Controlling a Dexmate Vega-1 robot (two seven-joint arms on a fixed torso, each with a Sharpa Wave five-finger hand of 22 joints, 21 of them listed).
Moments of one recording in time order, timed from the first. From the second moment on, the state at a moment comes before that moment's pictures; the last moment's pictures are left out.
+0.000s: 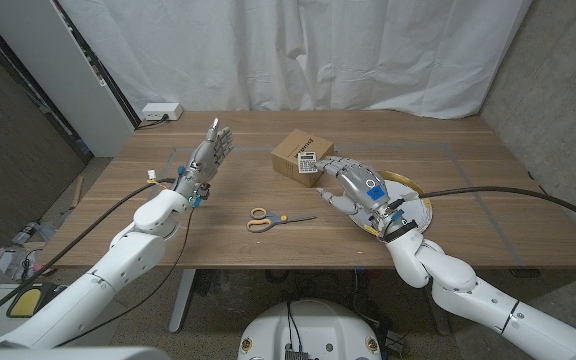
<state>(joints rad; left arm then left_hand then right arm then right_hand) 1.06 0.69 0.27 -1.61 -0.70 -0.25 -0.01 0.43 0.07 -0.22 0.10 0.37 -0.02 0.05 0.20 0.18 -0.01 -0.01 0.20 0.18 -0.04 0.01 0.19 0.18 -0.02 -0.04 0.19 0.17 -1.08 -0.78 -0.67 -1.86 -0.97 -0.06 -0.66 0.94 -0.01 0.37 -0.17 0.32 0.52 -0.15 0.22 0.20 0.55 -0.15 0.25 0.19 0.48 -0.05 0.20 0.19 0.52 -0.05 0.30 0.19</state>
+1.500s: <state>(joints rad) 1.14 0.71 0.23 -1.68 -0.70 -0.27 0.01 0.43 0.08 -0.23 0.10 0.36 -0.02 0.05 0.20 0.18 -0.01 -0.01 0.20 0.18 -0.04 0.01 0.19 0.18 -0.02 -0.04 0.19 0.17 -0.91 -0.72 -0.80 -1.68 -0.99 -0.05 -0.67 0.94 0.00 0.36 -0.14 0.32 0.57 -0.14 0.24 0.20 0.58 -0.14 0.26 0.19 0.49 -0.05 0.20 0.20 0.52 -0.05 0.30 0.20</state>
